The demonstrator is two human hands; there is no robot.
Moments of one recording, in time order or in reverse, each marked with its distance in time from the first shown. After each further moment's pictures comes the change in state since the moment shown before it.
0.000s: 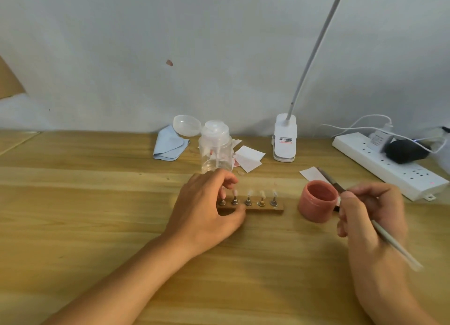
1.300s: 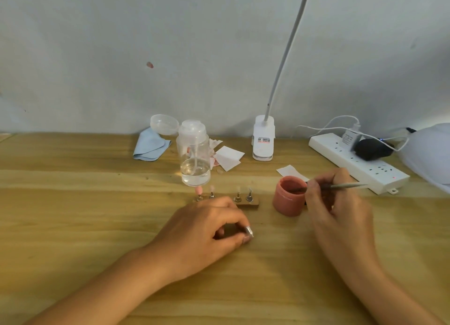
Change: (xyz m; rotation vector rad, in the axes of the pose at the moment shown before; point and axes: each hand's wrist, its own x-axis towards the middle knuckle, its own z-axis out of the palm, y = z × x) left_hand -0.018 0.020 0.008 0.027 -0.327 0.276; right_hand 0.021 0.011 -0.019 -0.598 -0.096 -0.193
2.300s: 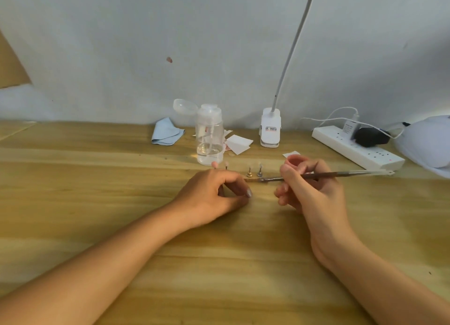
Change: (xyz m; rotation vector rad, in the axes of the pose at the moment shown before) left_hand -0.009 -0.008 -0.004 -0.286 0.066 -0.151; right_hand -0.042 -0.053 0.011 0.825 -0.116 0.365
